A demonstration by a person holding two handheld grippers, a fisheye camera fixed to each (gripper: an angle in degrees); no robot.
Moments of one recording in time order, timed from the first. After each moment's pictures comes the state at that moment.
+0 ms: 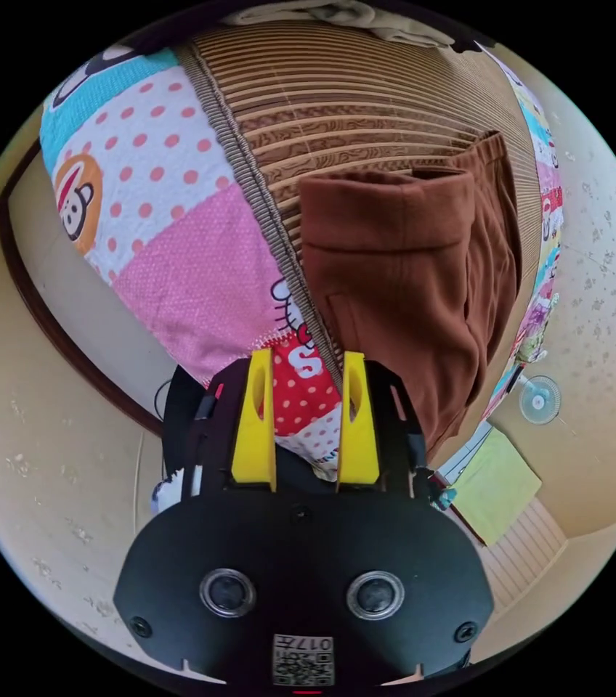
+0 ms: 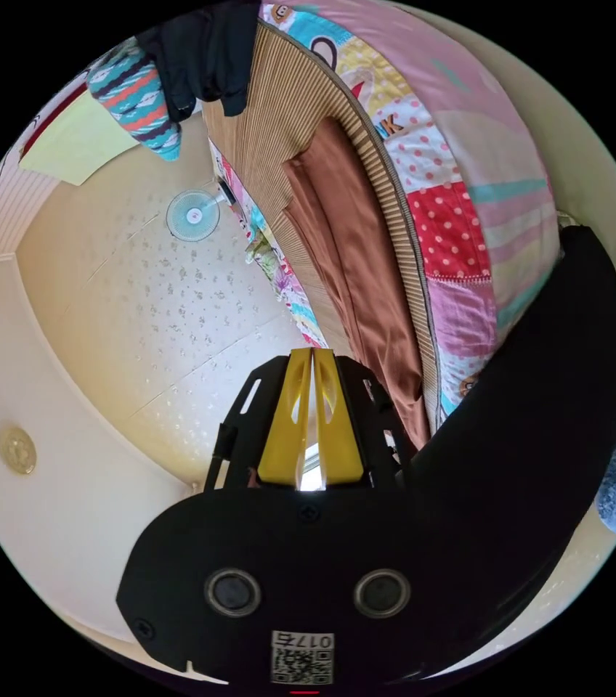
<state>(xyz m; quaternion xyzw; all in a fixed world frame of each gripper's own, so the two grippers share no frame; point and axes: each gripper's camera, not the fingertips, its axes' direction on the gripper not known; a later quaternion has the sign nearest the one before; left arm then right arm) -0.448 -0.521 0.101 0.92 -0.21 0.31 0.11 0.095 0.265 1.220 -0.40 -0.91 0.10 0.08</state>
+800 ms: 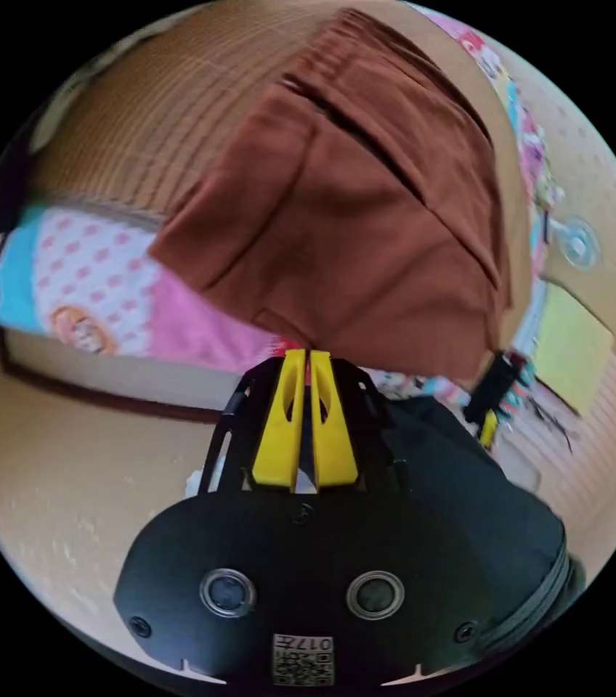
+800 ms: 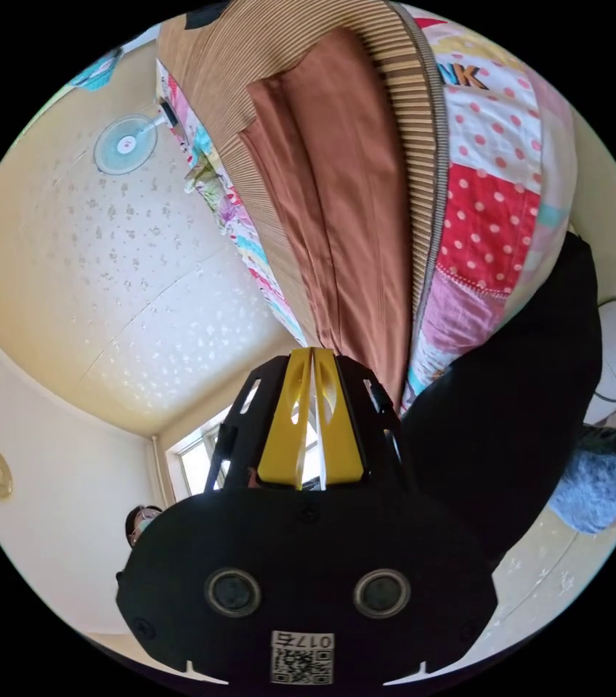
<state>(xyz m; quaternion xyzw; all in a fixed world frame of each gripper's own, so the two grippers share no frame) -0.454 -0.521 0.129 0.88 -0.44 0.15 0.11 0.132 0.162 1.197 -0.43 -0.88 -0.11 0.14</state>
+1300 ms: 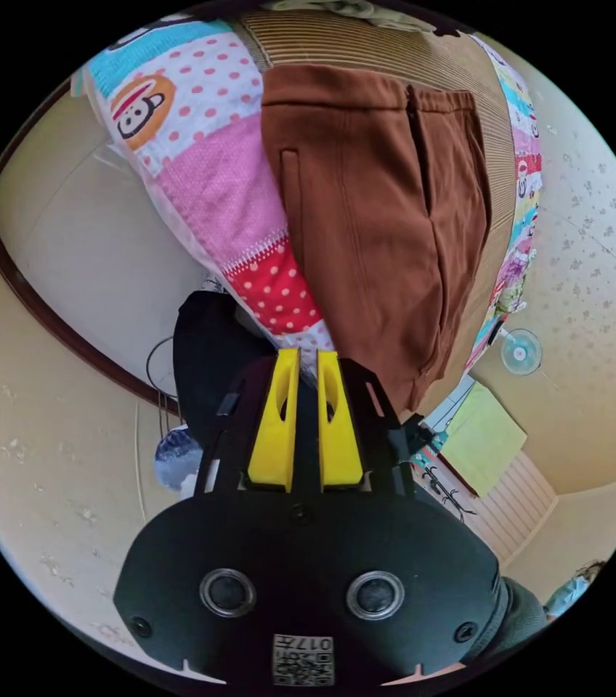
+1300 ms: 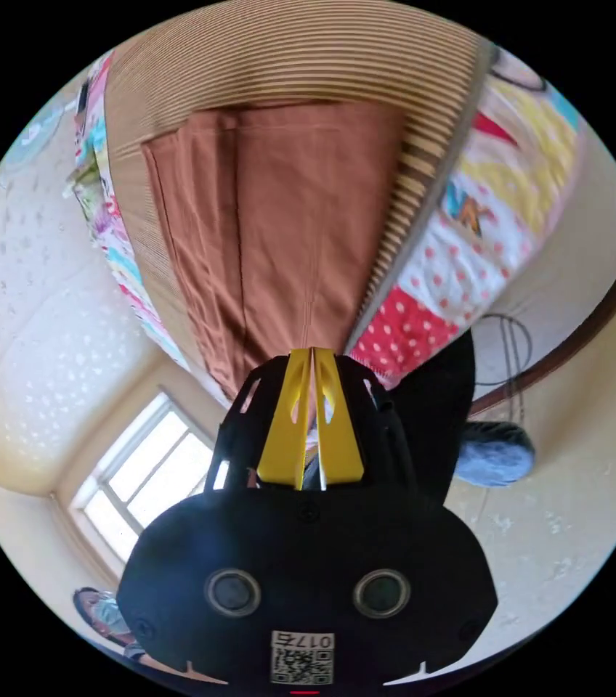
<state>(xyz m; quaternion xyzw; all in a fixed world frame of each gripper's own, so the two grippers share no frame) -0.533 -0.587 0.080 0.89 -0.26 0.34 0.18 0.096 0.068 1.131 -0.42 -0.78 -0.23 0.41</state>
